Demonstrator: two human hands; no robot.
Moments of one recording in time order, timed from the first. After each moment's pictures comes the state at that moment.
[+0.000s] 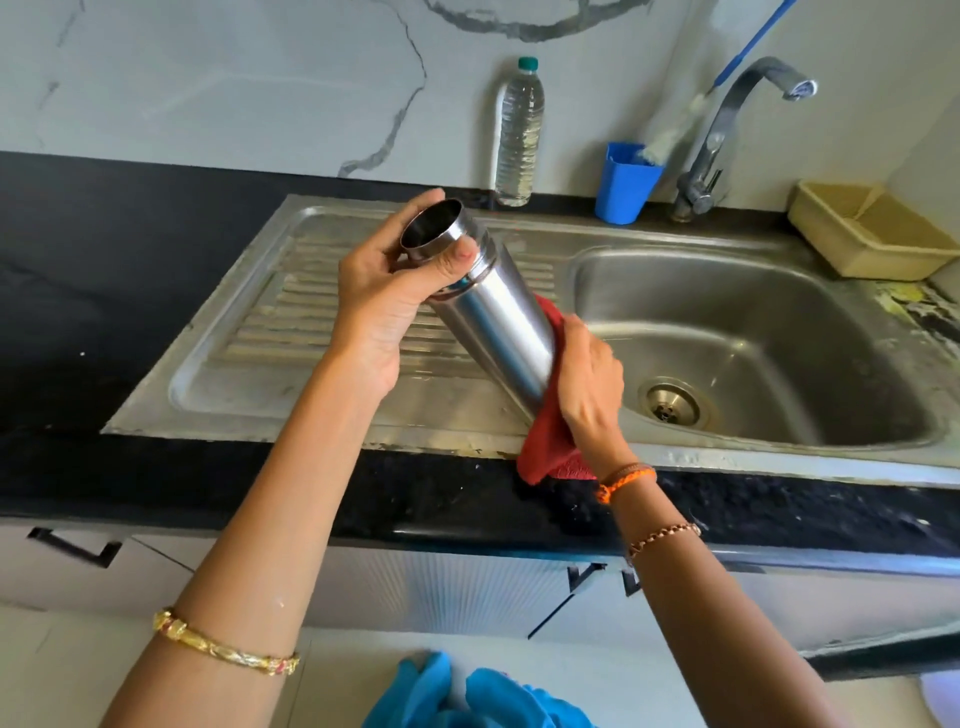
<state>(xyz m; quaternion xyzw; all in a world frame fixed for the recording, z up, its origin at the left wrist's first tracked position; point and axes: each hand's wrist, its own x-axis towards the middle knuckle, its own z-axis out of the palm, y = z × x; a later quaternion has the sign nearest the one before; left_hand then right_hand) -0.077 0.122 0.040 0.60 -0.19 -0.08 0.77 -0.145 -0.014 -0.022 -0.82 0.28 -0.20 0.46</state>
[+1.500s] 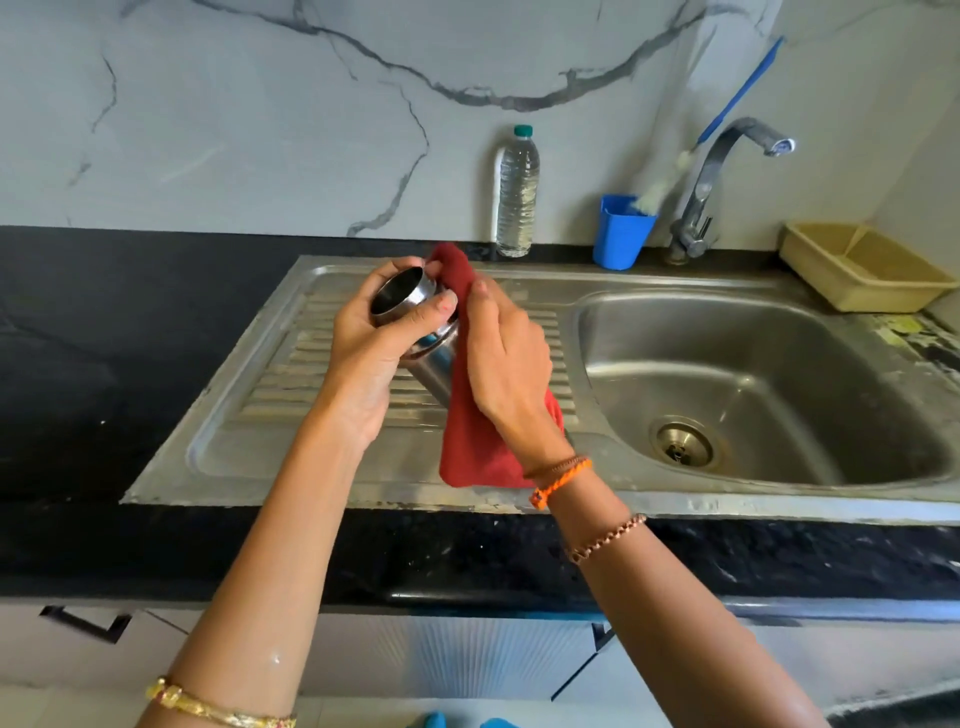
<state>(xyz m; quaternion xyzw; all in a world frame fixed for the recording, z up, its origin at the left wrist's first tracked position) -0.061 0.141 0.032 0.55 -0.20 -0.08 0.81 -0.104 0.048 0.025 -0.82 0.15 -0.30 0.46</state>
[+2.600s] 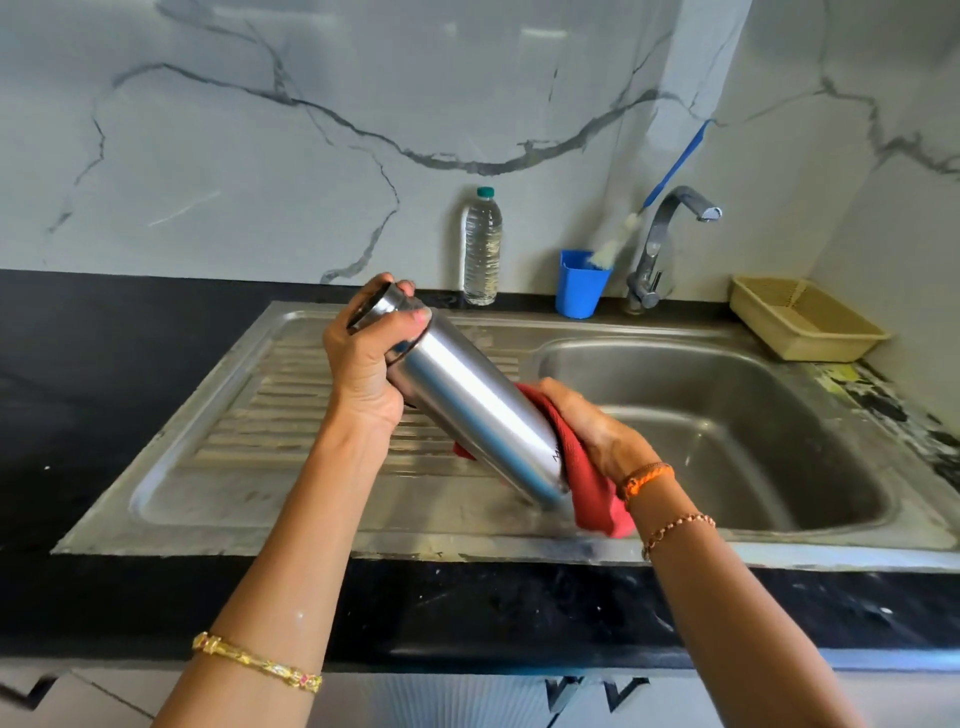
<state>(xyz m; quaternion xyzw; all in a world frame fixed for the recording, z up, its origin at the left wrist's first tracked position) -0.050 0.098 0.049 0.40 -0.15 -0.03 0.90 -0.120 -0.072 0.000 -0.70 0.24 0.08 0.67</state>
